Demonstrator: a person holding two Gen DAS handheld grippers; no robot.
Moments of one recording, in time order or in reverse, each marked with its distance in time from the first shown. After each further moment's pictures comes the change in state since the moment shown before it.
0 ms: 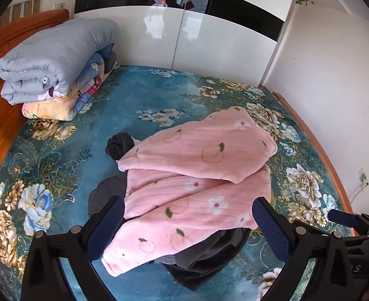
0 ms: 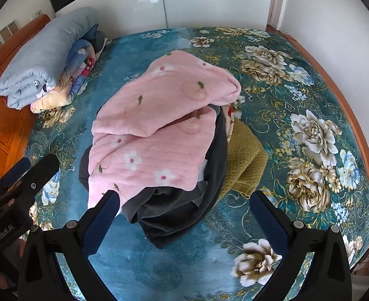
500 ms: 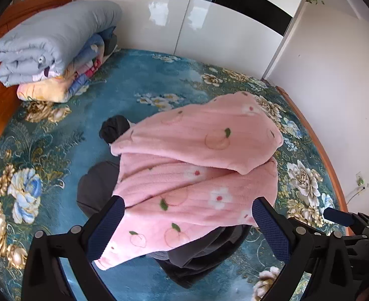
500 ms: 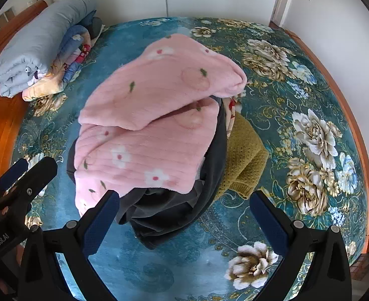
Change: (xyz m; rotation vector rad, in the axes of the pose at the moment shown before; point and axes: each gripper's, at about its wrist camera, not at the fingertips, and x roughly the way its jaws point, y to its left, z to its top) left arm 0.036 0.009 -0.009 -0.061 0.081 -0.025; right arm 0.034 0.001 0.007 -0.025 0.057 -0.041
